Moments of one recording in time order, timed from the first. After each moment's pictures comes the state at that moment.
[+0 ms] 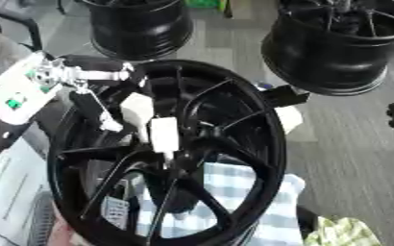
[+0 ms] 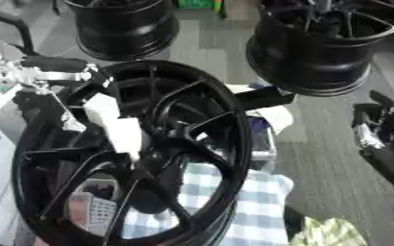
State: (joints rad) left arm -0.80 0.70 -0.51 -1.33 -0.22 -0.39 -0.72; right arm -0.08 -0.38 -0.03 -1.70 0.00 -0.15 -0.07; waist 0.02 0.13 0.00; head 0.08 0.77
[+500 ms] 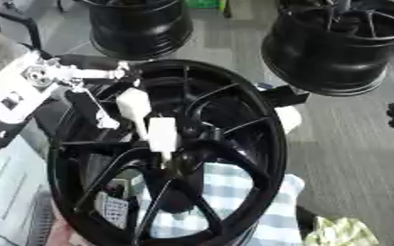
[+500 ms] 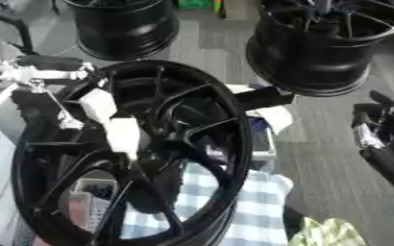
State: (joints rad) left arm -0.79 0.70 -0.49 -1.32 -0.19 -0.38 -0.73; right arm -0.08 -0.38 -0.03 -1.70 0.00 -0.15 -0.07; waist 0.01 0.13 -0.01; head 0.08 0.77
